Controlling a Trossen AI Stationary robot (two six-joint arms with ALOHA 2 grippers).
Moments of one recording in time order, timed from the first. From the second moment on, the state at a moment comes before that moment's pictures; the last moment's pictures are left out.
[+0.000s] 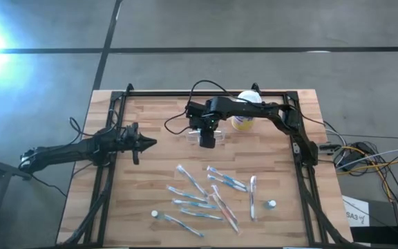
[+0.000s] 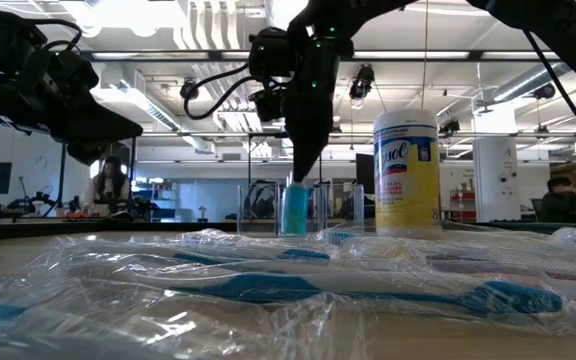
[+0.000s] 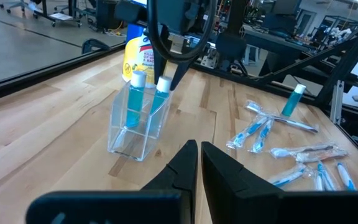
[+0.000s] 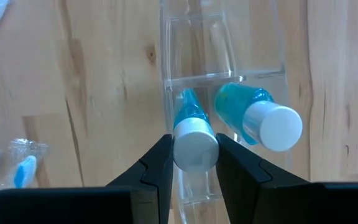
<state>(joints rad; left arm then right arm) 0.22 0.24 0.01 0.01 0.07 -0.24 -0.23 2.17 1.93 -1.11 -0.02 -0.11</state>
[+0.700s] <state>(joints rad) 0.22 0.24 0.01 0.01 0.06 -0.24 -0.23 2.17 1.91 -1.07 -0.03 -0.11</state>
